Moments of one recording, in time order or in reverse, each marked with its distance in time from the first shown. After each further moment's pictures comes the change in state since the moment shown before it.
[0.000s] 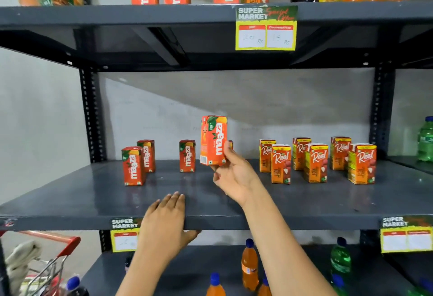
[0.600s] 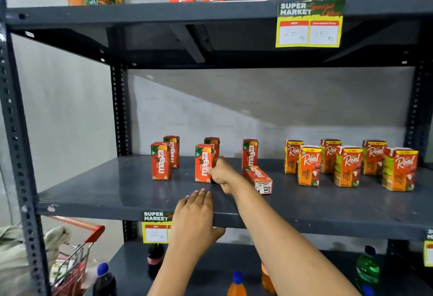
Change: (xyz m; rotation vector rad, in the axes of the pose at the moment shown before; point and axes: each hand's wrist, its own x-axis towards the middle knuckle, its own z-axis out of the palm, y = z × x) left_hand 0.001 -0.003 0.010 0.002 0.023 -0.003; right_hand 0.075 0.066 0.041 -1.080 0.164 0.071
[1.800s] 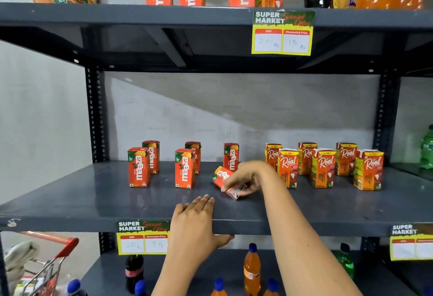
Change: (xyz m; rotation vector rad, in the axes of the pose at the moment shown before) left_hand 0.009 0.031 0.011 -0.087 0.074 0.079; right_hand -0.032 -0.005 -0.112 -0.254 -0.176 0.405
